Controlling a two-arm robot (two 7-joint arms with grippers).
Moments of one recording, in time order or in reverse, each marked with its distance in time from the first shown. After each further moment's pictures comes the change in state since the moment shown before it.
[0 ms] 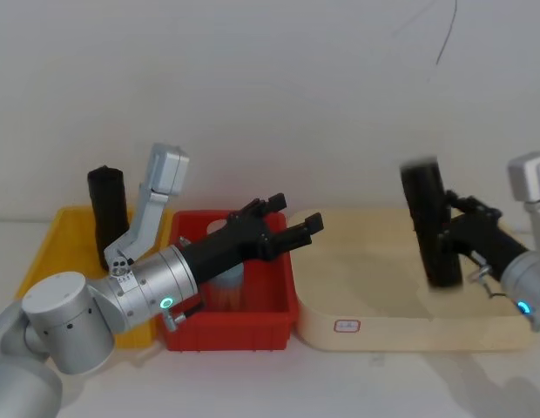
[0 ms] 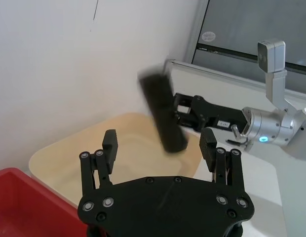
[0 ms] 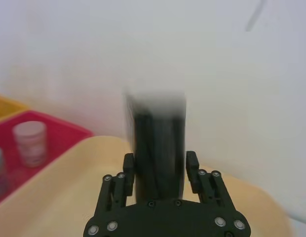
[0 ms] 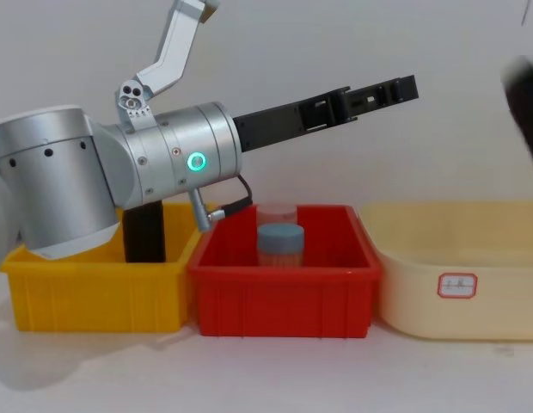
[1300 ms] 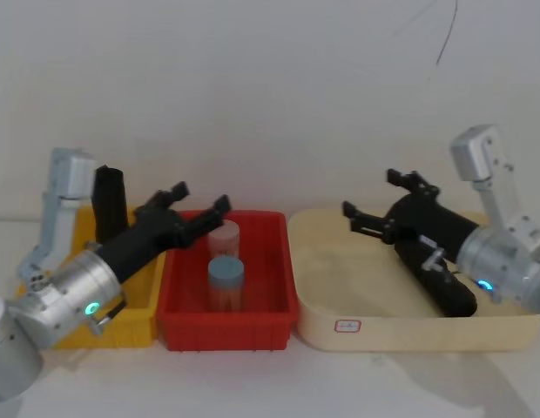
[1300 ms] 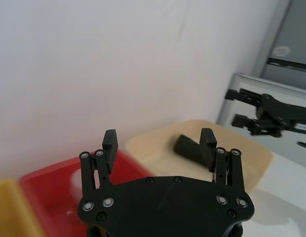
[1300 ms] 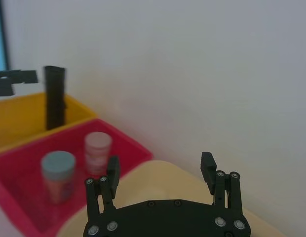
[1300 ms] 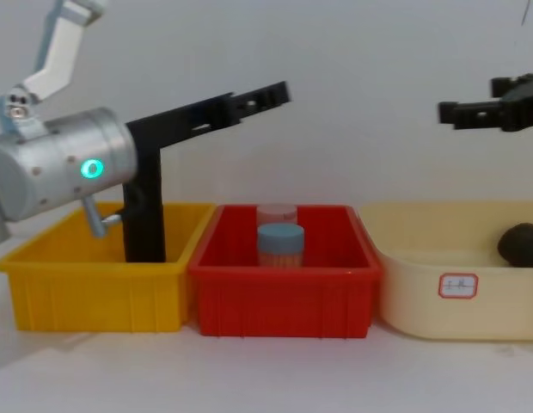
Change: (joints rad) left arm 0.121 0.116 -0.103 -0.147 0.007 -0.051 0.207; right arm 0.113 0.000 -0.111 0.010 -0.018 0.001 0.188
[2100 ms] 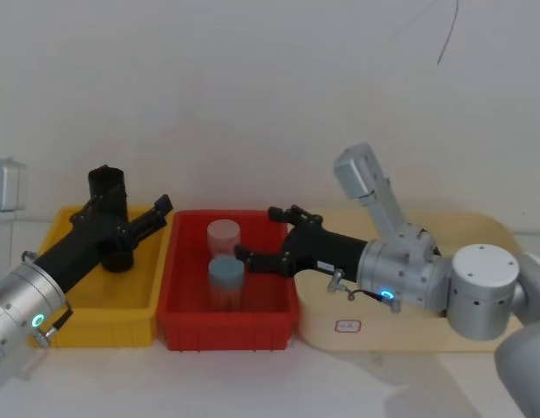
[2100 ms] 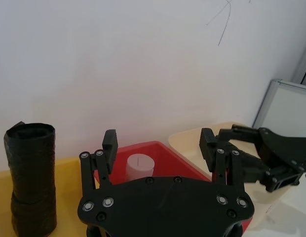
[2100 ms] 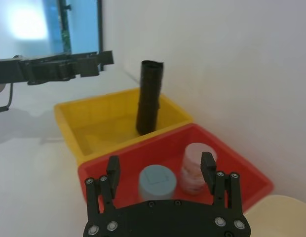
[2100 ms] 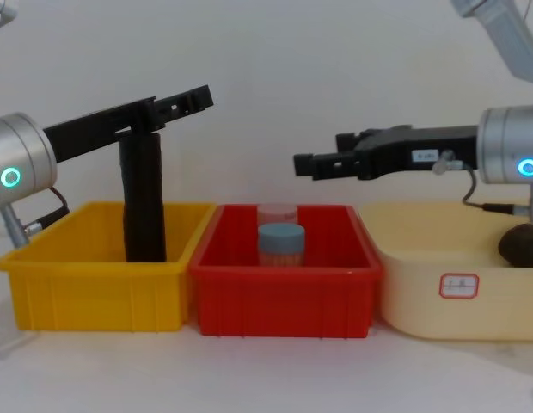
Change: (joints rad) left arm 0.092 0.088 -0.067 -0.096 -0.015 -0.023 0.089; right arm 0.173 -0.150 -0.185 0.260 0.039 -0.024 0.215
